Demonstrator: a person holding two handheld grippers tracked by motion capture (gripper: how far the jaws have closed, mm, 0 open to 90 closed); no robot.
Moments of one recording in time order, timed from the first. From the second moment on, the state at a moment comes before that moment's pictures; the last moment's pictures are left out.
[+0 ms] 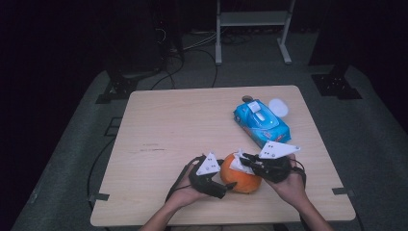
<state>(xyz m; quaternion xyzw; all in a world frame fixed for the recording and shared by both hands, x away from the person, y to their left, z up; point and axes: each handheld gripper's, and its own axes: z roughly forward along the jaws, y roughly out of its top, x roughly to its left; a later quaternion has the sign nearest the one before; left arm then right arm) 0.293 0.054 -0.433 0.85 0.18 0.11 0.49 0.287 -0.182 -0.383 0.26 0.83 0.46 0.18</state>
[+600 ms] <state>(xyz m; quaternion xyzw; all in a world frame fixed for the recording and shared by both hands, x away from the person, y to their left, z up) 0.302 0.068 -0.440 0.85 0.19 0.11 0.48 0.302 -0.194 -0.402 0.30 0.83 0.44 0.16</state>
